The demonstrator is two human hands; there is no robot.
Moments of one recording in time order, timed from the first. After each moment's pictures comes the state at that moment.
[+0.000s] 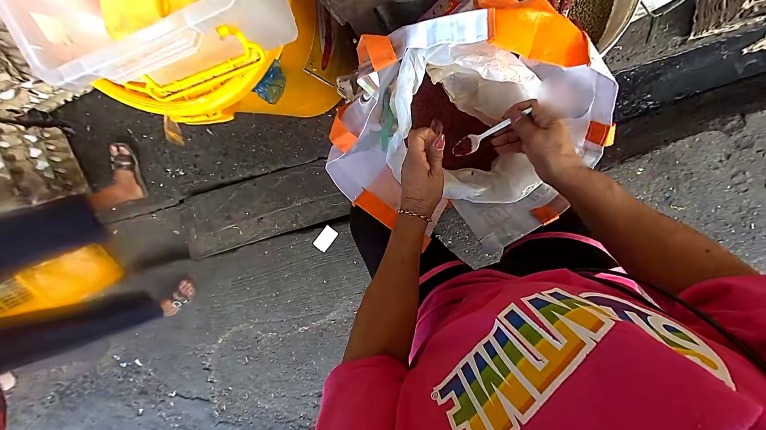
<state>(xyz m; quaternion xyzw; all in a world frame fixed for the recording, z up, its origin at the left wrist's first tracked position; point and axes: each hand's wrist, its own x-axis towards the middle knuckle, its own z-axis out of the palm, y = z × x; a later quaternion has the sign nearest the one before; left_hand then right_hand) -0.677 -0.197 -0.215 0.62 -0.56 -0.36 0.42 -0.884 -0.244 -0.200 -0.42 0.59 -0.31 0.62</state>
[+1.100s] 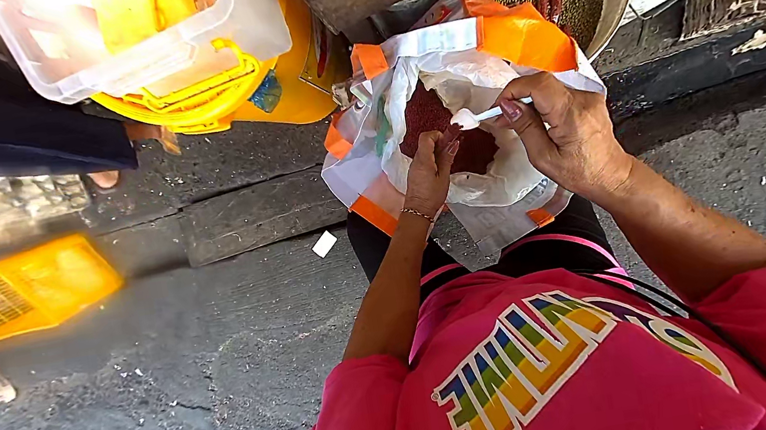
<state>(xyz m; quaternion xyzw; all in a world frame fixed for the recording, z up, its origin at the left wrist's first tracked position) -0.688 -0.204 -0.214 0.61 -0.59 -0.40 0.35 -0.884 -0.249 -0.085 -0.80 0.41 -0.34 0.28</state>
